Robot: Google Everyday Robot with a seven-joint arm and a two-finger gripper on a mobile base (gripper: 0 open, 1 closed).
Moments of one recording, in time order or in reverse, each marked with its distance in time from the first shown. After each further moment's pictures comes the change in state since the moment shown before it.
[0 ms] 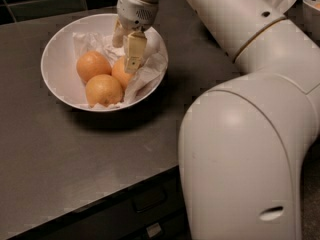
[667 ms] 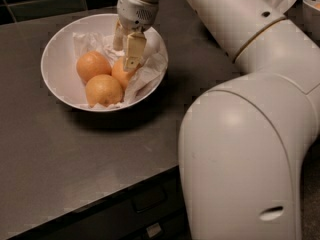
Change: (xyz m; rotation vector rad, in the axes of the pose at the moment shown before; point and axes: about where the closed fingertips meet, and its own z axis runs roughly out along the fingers) arm 0.000 0.000 0.000 0.000 0.000 0.000
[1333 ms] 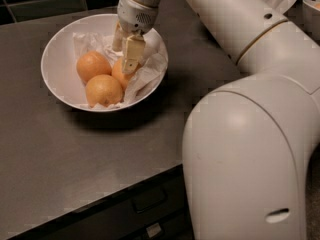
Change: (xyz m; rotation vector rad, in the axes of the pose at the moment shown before) arm -0.001 -0.003 0.007 0.017 -0.027 0.016
